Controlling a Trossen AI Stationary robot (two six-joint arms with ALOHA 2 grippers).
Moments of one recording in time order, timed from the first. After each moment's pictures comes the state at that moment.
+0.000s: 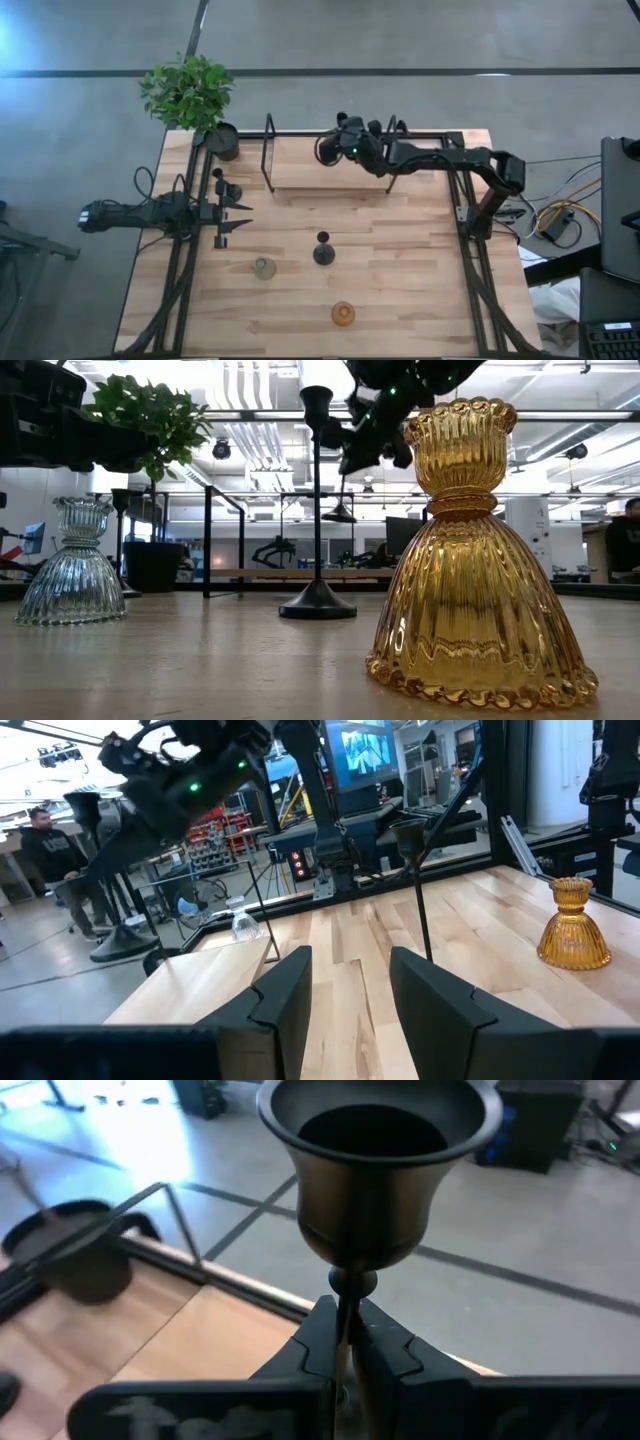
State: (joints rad) left arm -0.05 0.00 0.01 0.03 -0.05 0.25; right arm -0.27 1.71 1.31 -0.11 0.70 0.45
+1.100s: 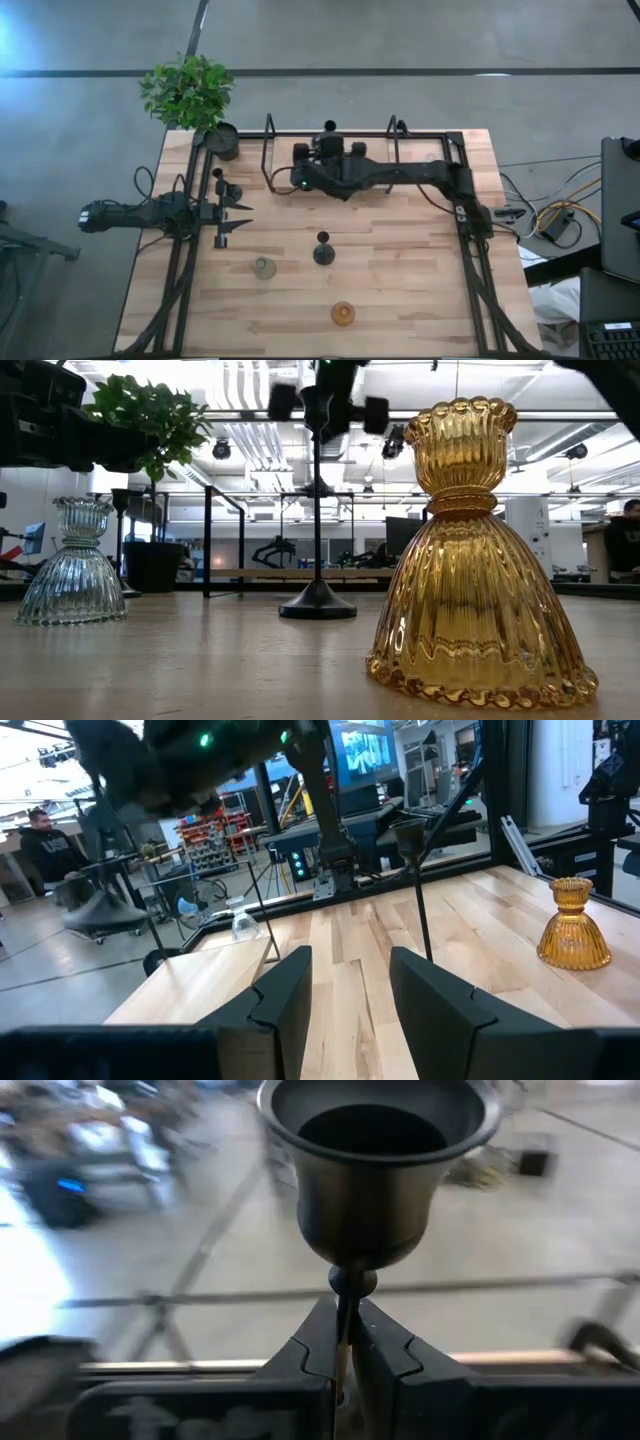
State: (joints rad) left arm -0.05 0.01 0.01 0.03 -0.05 0.25; right arm -0.07 2.13 2.03 -0.94 1.27 1.18
